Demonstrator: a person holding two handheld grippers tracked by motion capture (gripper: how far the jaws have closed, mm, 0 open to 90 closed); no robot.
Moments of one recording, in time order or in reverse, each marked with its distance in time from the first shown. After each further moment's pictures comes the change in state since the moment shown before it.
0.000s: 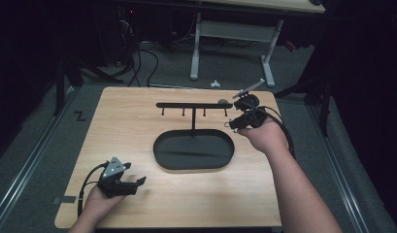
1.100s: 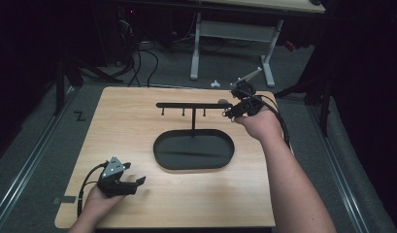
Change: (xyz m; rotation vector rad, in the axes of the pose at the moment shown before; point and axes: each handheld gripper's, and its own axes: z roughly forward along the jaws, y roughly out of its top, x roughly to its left) left arm 0.001 0.000 0.000 -0.001 0.002 -0.003; right arm -0.009 0.029 0.006 -0.016 -0.014 0.035
